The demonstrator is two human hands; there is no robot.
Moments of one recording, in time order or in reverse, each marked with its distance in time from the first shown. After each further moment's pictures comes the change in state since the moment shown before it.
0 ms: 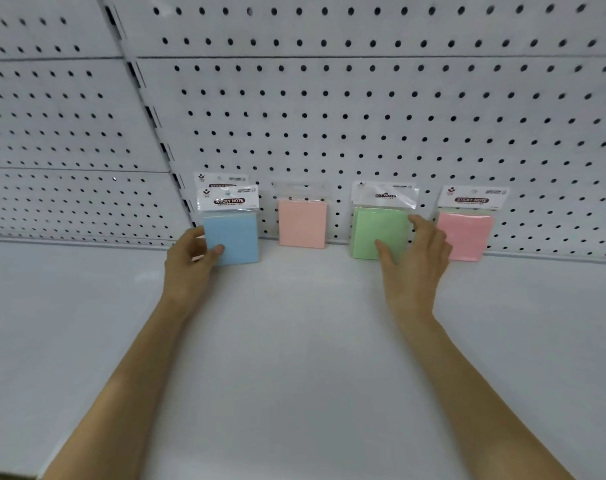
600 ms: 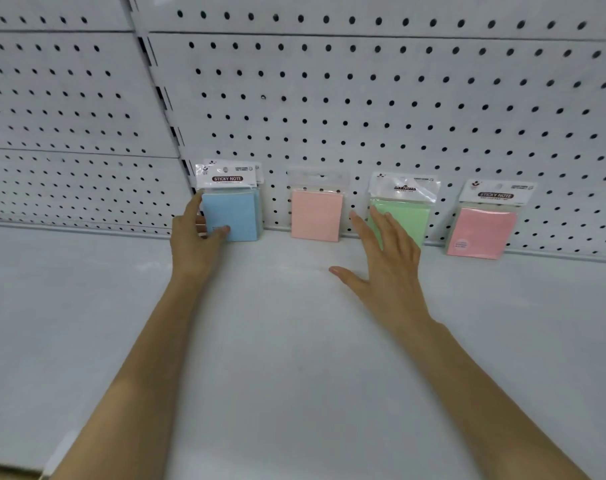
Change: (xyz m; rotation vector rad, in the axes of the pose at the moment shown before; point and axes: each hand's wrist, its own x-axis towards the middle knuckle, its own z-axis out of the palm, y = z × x) left_hand 0.035 -0.013 0.003 0.200 0.140 0.040; right_hand -0.023 -0.017 0.014 -0.205 -0.369 -0.436
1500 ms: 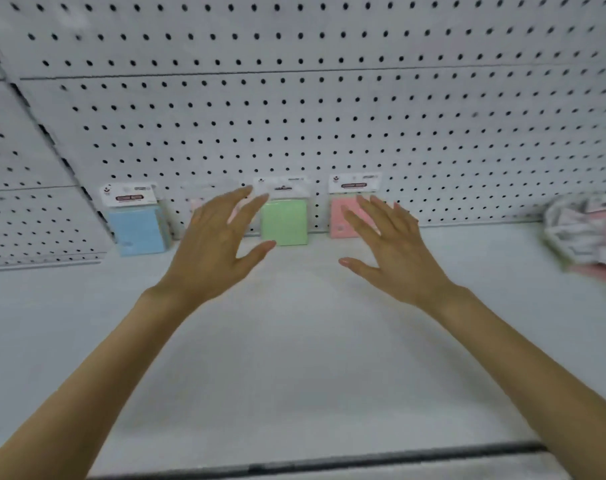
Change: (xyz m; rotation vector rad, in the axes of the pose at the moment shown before) left_hand -0.112 0.161 0.041 0.560 -0.392 0.861; right_hand -0.051 0.103 -0.138 -0.297 -0.117 -0.134
